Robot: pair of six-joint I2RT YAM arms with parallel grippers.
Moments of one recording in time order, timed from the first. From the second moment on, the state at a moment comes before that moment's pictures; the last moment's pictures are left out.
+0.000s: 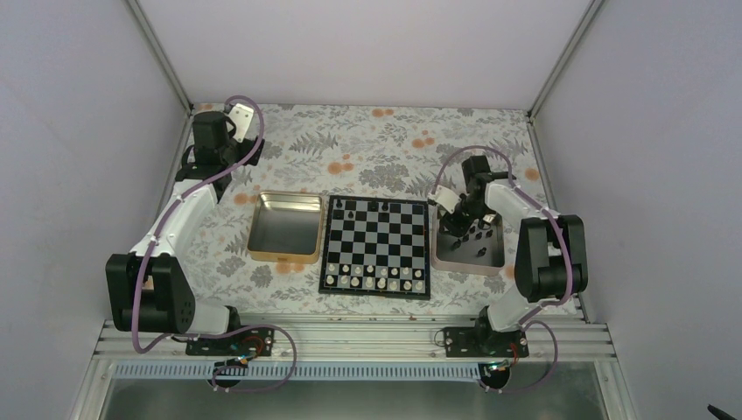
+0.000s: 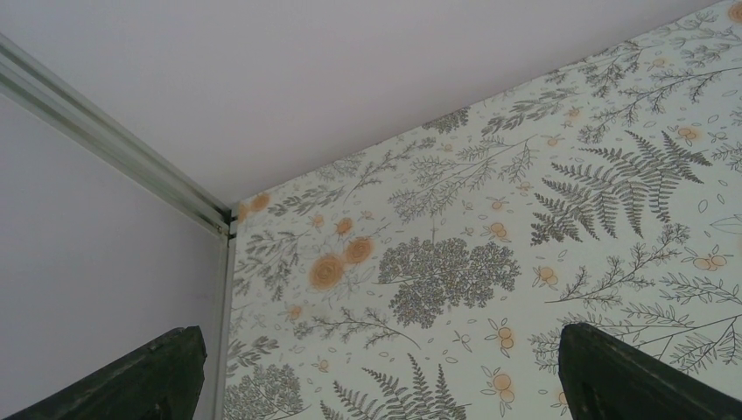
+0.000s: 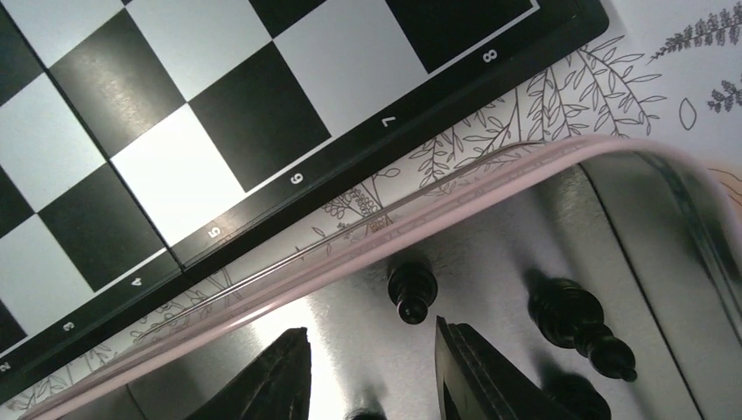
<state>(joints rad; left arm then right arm) -0.03 1.39 1.07 -0.15 -0.08 0.37 0.12 1.62 1.01 -0.82 -0.28 -0.83</state>
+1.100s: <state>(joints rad) -0.03 1.38 1.06 -0.15 -0.10 0.37 0.12 1.65 1.03 -0.76 -0.24 -0.81</state>
